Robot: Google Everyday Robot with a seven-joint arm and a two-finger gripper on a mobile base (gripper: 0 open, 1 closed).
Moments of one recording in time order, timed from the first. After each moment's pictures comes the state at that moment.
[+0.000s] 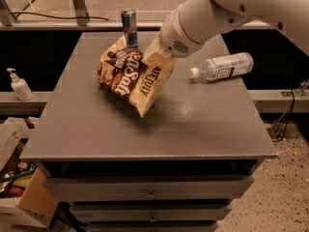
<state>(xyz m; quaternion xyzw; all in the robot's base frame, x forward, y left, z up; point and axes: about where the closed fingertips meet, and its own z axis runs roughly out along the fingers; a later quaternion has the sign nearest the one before) 0.584 0.007 0.937 -0.60 0.70 0.10 0.36</state>
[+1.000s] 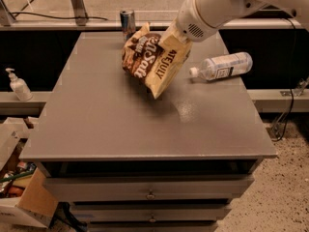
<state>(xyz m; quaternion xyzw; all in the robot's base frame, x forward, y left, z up) 0.624 -0.041 0.960 -0.56 0.73 0.05 0.38</state>
